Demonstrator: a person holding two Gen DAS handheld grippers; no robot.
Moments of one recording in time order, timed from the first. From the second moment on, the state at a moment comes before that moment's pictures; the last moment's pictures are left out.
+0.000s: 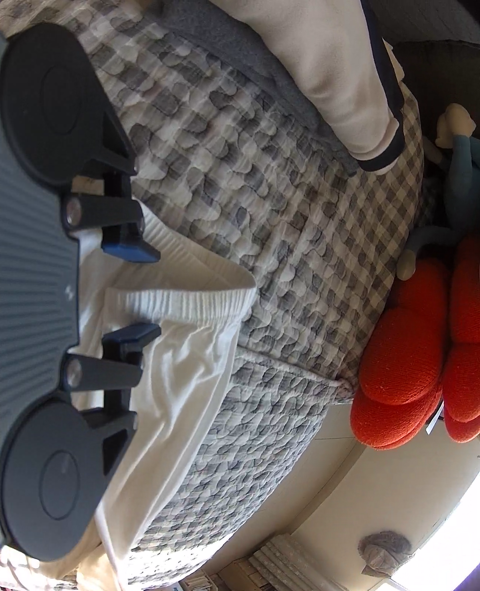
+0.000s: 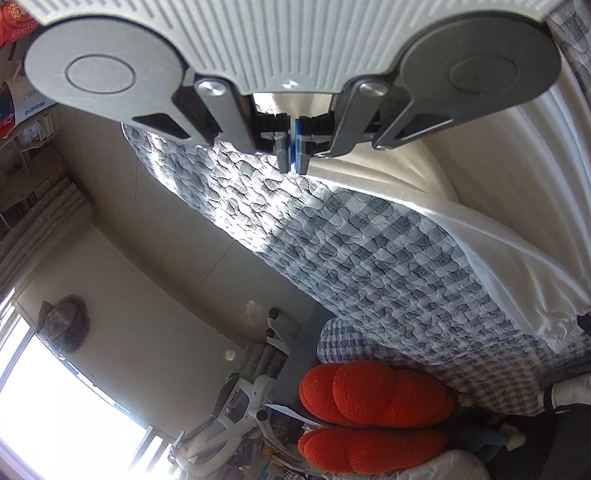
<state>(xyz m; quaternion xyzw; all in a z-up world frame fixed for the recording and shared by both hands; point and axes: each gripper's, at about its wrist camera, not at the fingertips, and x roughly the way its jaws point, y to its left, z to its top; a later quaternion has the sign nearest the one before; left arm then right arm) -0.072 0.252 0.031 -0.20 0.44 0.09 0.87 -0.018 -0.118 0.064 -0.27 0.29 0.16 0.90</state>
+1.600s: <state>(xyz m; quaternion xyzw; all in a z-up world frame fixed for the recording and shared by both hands) -0.126 0.308 0.041 -0.25 0.35 0.06 0.90 -0.100 -0.148 0.058 -0.32 0.30 0.32 0.84</state>
